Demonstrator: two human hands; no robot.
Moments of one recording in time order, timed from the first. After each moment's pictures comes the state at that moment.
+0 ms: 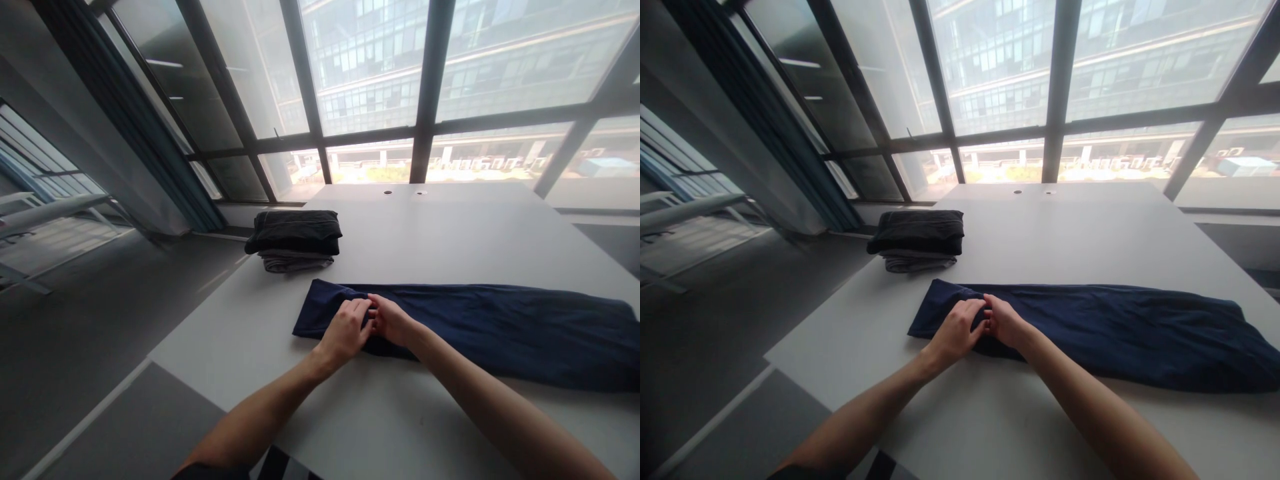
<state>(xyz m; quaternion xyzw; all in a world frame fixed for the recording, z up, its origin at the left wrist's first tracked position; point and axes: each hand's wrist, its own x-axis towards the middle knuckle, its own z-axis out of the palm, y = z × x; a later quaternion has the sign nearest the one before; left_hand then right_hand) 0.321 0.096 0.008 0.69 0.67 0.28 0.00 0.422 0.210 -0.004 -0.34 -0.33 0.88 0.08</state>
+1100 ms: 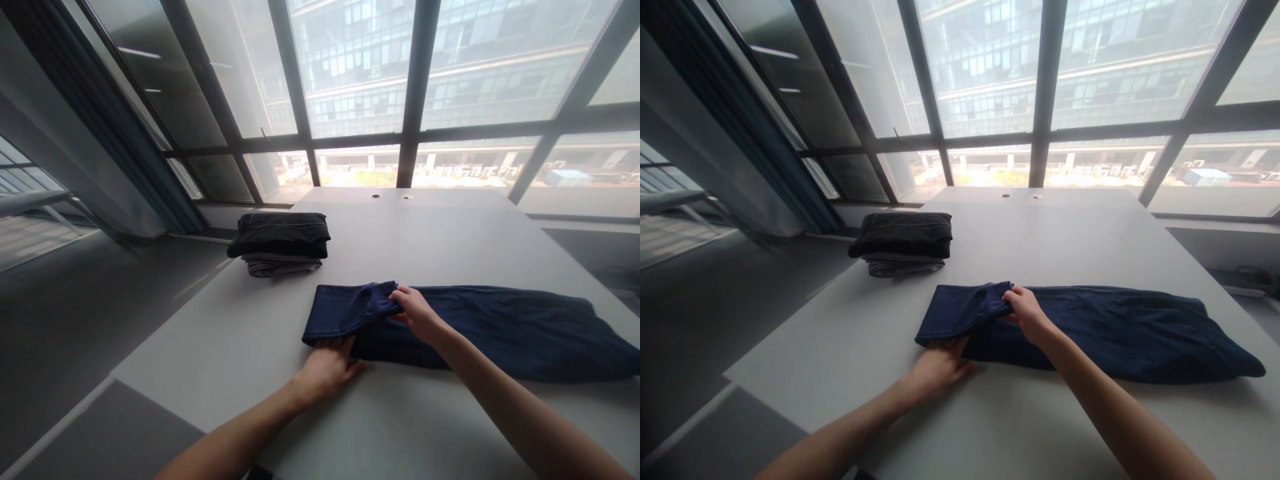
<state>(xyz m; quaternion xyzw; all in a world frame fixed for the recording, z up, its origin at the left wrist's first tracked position) 0.317 0.054 -0.032 0.69 0.71 0.10 0.10 0.480 0.250 0.013 -0.41 -0.46 0.74 0.27</state>
